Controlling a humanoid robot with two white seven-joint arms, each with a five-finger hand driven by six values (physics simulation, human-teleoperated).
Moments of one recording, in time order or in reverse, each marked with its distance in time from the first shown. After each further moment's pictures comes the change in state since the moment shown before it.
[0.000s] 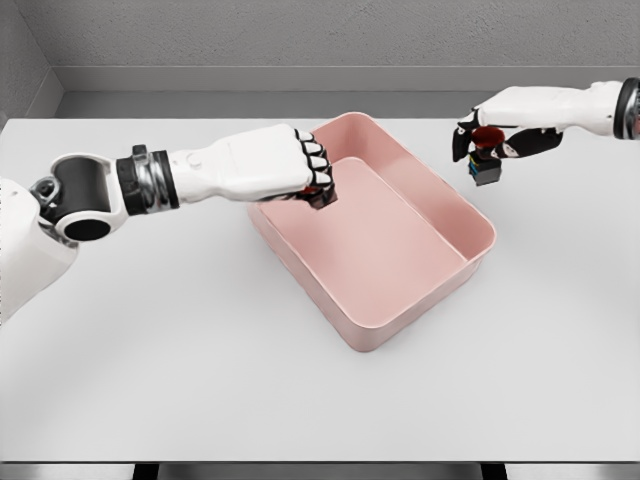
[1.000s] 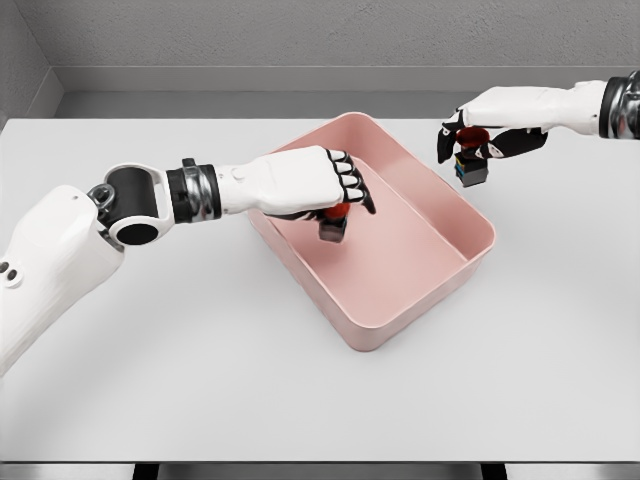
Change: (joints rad) left arm -0.009 -0.108 -0.050 0.105 -0.042 0.000 -0.027; right arm -0.003 0.022 0.000 -0.015 -0.016 0.000 0.001
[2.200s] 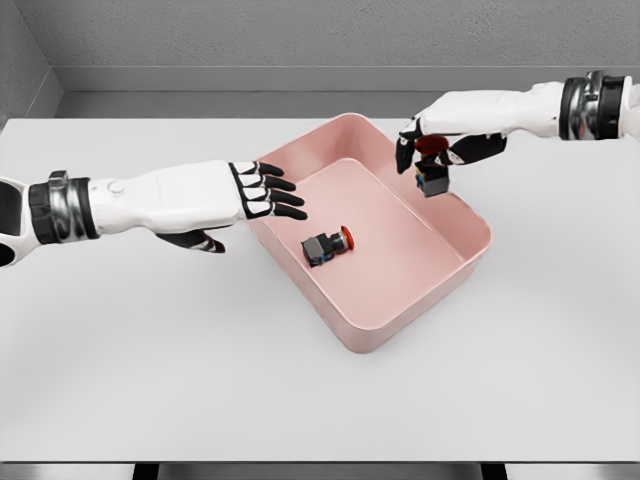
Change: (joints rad) left arm 0.032 0.421 -0.034 -0.259 0.343 0.000 0.002; right arm -0.014 0.057 0.003 -0.081 -0.027 0.012 0.012
